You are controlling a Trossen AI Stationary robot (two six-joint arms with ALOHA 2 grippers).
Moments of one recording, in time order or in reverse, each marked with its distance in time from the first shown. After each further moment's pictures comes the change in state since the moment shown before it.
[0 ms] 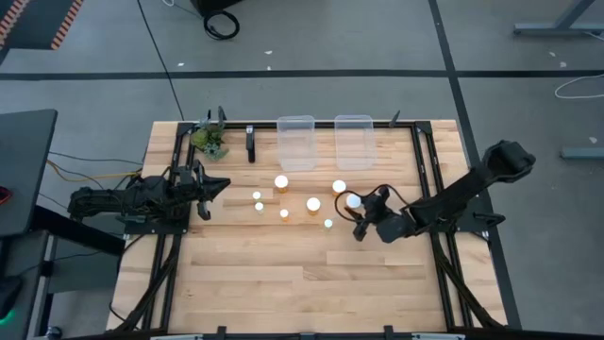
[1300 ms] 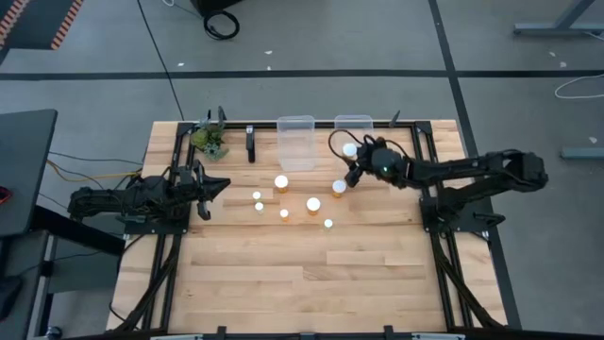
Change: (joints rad) left arm 0.000 0.000 0.000 0.000 0.000 0.000; right arm -0.712 -0.090 0.110 0.013 -0.480 -0.450
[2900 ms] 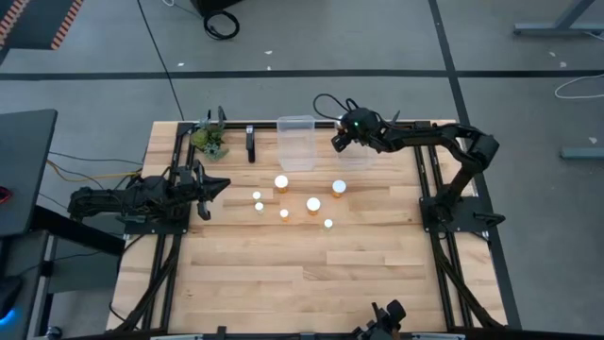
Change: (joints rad) left arm 0.000 0.000 0.000 0.000 0.000 0.000; right arm -0.383 0.459 0.345 -0.119 -0.161 0.000
